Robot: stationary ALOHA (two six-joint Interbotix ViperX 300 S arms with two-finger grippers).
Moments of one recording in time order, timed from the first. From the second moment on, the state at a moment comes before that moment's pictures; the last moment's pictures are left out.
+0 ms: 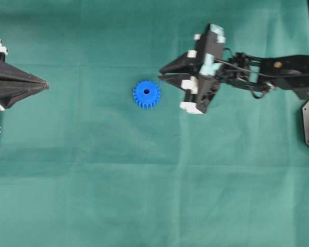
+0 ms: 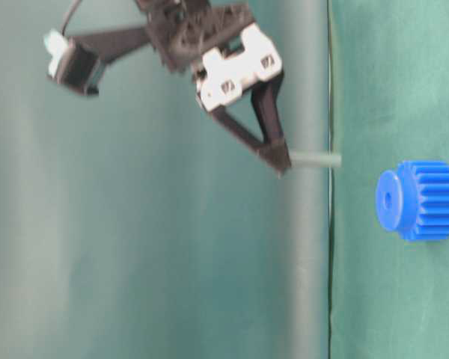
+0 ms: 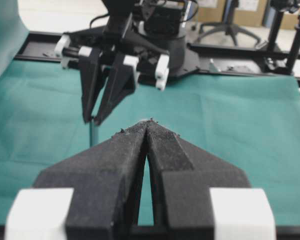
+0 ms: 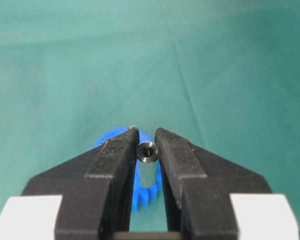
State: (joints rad) left arm 0.04 -0.97 1.22 -0.04 -0.27 -0.01; right arm -0.18 -0.04 0.74 0.18 -0.25 -0.01
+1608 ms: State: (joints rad) left arm 0.04 -0.97 1.22 -0.04 -0.26 -0.01; right arm -0.15 0.04 0.65 0.18 -0.25 -0.01
